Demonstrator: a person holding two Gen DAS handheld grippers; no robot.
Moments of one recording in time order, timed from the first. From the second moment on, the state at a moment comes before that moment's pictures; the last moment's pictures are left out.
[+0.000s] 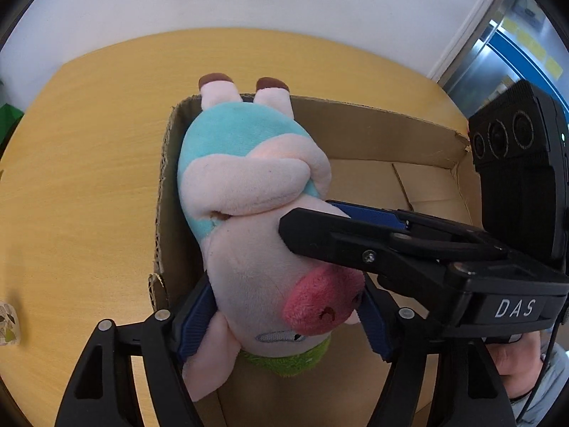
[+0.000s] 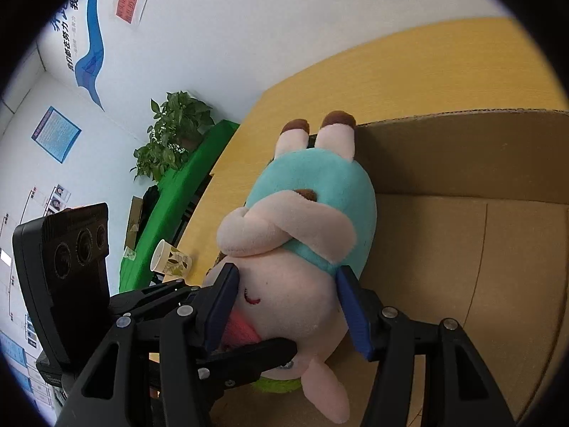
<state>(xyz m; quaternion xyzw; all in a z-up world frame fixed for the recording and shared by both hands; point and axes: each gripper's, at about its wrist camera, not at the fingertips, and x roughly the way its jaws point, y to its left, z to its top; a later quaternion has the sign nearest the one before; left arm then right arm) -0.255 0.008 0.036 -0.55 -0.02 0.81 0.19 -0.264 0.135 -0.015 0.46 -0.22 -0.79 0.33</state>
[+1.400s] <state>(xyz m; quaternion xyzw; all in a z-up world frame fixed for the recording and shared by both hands) 0.028 -0.048 0.144 -0.28 -0.02 0.96 0.09 0.018 0.167 0.145 0.31 0.06 -0.95 0.08</state>
